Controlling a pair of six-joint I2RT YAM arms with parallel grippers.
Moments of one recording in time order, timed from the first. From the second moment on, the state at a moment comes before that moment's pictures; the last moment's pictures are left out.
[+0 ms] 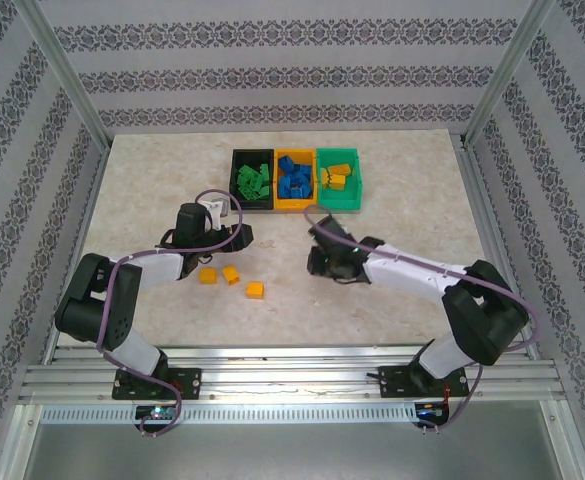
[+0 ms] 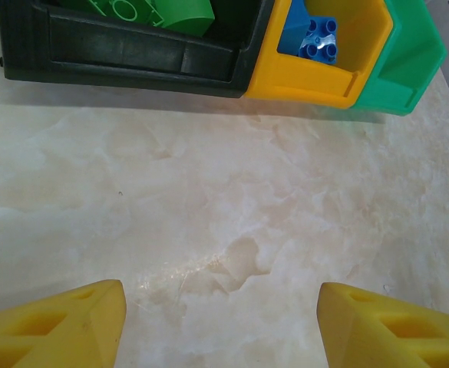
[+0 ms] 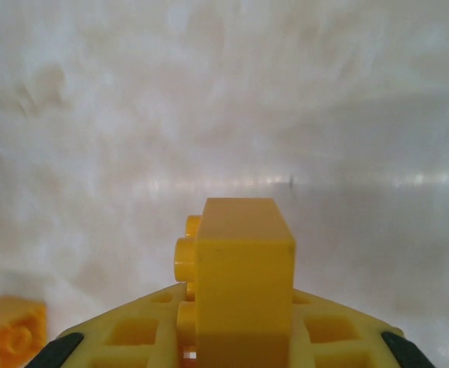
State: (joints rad) left arm -0.23 1.58 0.66 0.29 0.42 -0.44; right arm 0.67 1.52 0.90 -0.40 0.02 0.81
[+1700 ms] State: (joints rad) left arm -0.03 1.56 0.51 0.54 0.44 -0.66; right arm 0.93 2.00 1.39 -0.56 -0.24 0.11
